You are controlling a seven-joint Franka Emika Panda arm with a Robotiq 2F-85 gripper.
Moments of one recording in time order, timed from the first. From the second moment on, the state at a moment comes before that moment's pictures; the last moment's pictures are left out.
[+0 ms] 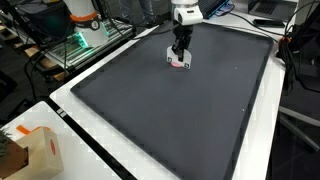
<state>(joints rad) 0.13 0.31 0.00 -2.27 -0.20 2.65 0.24</state>
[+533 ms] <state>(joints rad) 0.13 0.35 0.00 -2.21 -0.20 2.63 0.23</state>
